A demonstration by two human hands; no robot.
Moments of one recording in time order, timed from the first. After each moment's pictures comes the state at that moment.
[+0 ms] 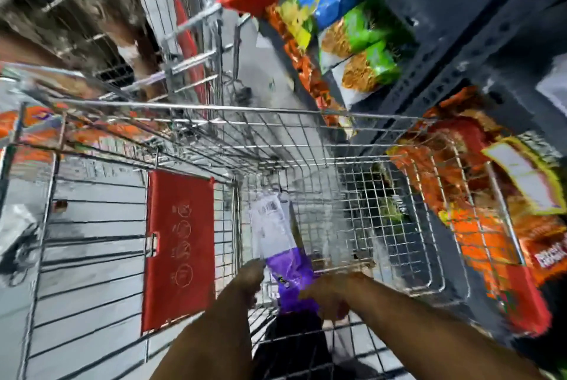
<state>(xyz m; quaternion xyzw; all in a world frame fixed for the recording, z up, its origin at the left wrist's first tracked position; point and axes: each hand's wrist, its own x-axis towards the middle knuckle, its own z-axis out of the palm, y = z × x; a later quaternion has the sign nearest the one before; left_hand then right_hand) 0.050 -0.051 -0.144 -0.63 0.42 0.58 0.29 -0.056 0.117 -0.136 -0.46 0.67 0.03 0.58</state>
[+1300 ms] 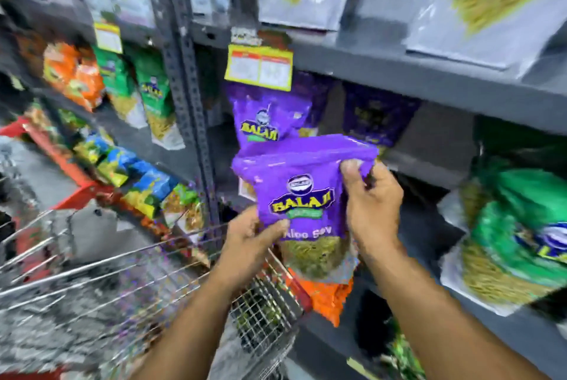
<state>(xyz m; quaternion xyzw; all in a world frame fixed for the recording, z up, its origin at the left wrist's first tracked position) -0.103 0.173 0.177 0.12 0.64 0.76 -0.03 -0.115 0.345 0.247 -0.03 0.68 -0.65 -0.32</state>
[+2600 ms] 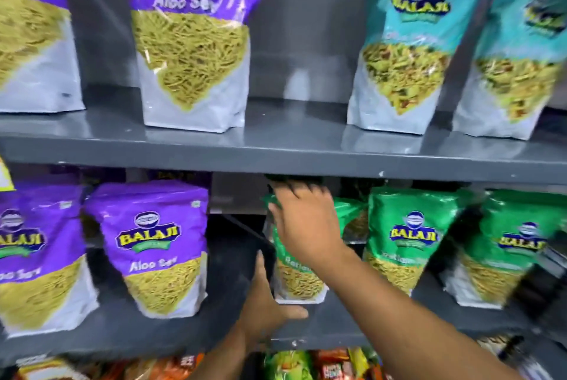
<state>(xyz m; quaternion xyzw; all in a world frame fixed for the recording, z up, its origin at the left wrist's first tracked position) -0.103 0.451 0.119 0.36 0.70 0.60 0.12 -0.038 0.520 0.316 0.12 0.91 0.07 -0.38</state>
